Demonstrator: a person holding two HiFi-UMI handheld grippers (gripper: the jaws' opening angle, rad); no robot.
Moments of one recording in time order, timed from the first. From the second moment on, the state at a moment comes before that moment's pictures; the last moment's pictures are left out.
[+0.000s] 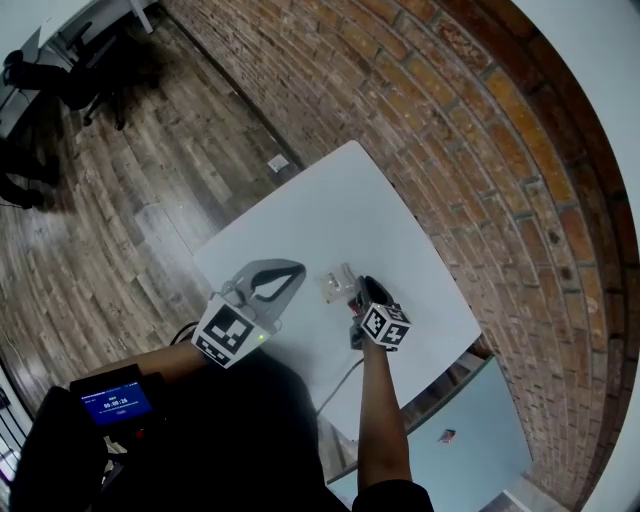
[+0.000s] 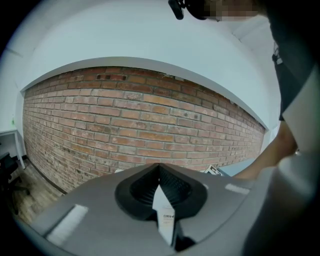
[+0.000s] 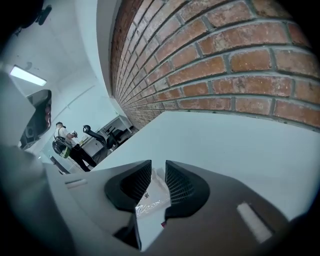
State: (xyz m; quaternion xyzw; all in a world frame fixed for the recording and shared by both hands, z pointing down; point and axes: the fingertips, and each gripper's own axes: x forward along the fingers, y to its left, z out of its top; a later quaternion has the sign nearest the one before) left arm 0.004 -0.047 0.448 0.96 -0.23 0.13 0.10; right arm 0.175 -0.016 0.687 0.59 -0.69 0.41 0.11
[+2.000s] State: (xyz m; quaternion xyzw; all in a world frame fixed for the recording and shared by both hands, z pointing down) left arm -0.035 -0.095 0.472 0.94 -0.27 0.13 0.16; right arm 0.126 -0.009 0.745 0.49 -0.72 0.26 0.41
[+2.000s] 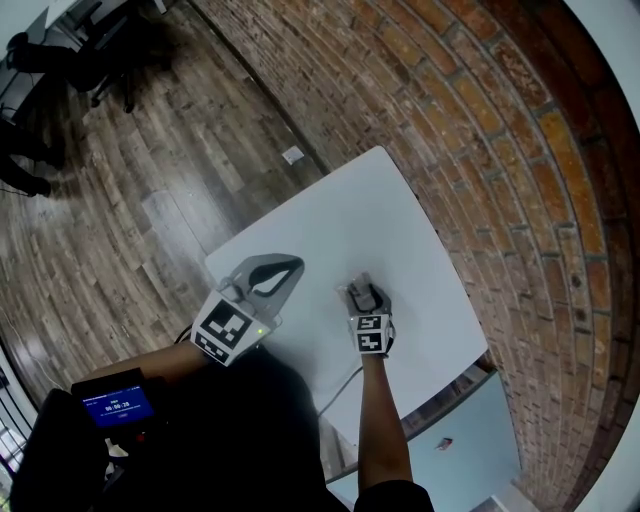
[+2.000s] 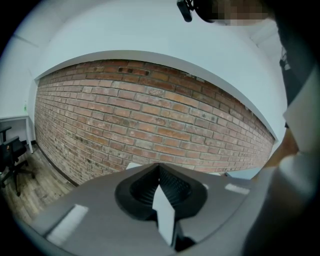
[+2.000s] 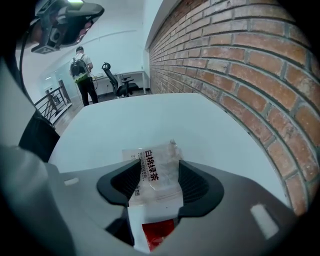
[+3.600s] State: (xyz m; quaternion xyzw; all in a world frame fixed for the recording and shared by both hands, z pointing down) left arm -0.034 -0.093 0.477 0.94 -0.27 0.14 0.17; right arm 0.114 -0.018 0.727 0.53 -0.71 0.23 0.40
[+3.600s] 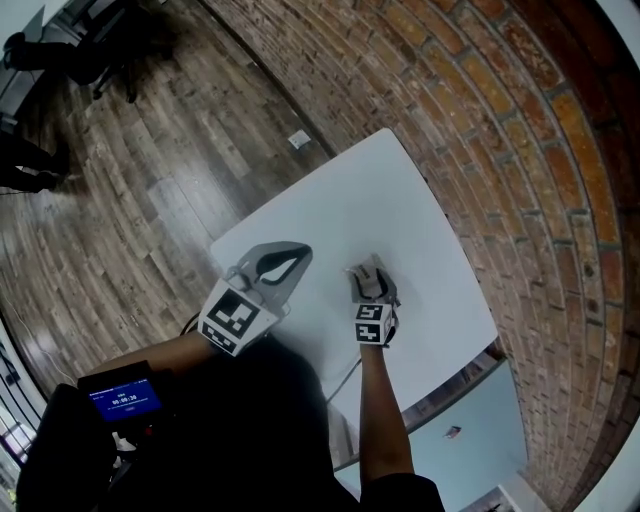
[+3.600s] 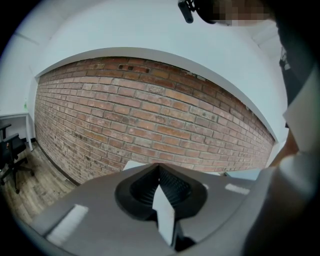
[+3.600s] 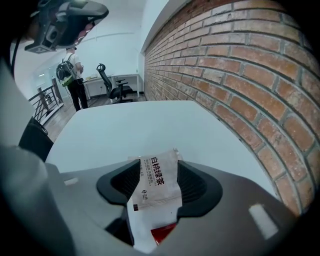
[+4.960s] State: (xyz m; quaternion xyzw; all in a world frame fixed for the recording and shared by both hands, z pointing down) left arm 0.018 -0.062 0.450 0.96 -0.20 0.11 0.16; right arm 0.188 0.034 0.558 0.76 -0.59 0.24 0.13
